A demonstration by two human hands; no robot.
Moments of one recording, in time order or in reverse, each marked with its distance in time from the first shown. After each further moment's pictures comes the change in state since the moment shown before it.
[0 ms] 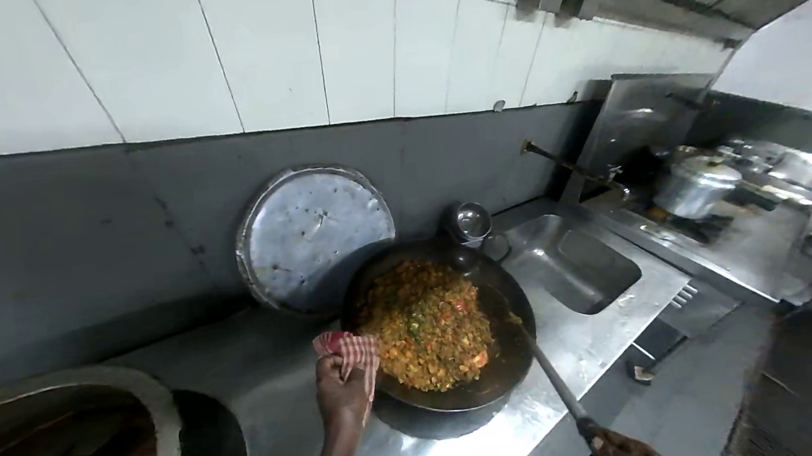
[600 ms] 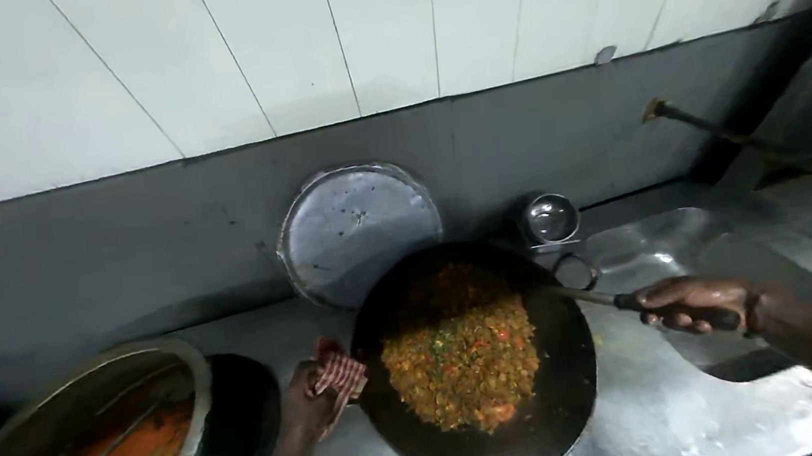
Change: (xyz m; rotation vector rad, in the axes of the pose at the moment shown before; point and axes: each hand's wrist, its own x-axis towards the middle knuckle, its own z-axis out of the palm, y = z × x) left_hand 0.024 0.039 0.009 0.407 0.111 -0.057; right_hand 0.351 -0.307 -0.093 -0.695 -0.629 0.146
